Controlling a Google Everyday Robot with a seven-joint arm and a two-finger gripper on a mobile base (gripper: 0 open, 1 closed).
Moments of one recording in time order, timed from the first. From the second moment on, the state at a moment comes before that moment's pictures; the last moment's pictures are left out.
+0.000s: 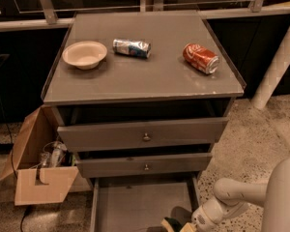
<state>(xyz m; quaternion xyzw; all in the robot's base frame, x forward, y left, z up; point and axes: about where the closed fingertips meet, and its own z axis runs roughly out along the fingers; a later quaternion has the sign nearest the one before) 0.338 -0.172 0.305 0.21 -0.91 -0.35 0.09</state>
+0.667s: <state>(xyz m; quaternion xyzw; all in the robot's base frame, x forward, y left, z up) 0.364 -0.154 0.274 0.17 -0.91 -0.38 0.06</state>
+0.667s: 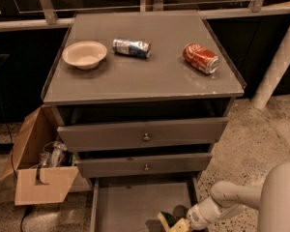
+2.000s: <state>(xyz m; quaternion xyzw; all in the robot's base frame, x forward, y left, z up) 0.396 -0.143 0.255 0.13 -0.91 -0.39 0.02</state>
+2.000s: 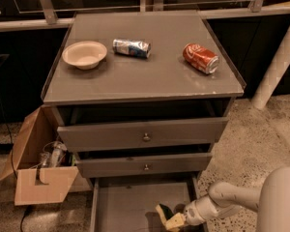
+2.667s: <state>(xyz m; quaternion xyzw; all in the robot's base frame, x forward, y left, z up) 0.408 -0.153 0.226 0.08 -0.93 -0.35 0.00</state>
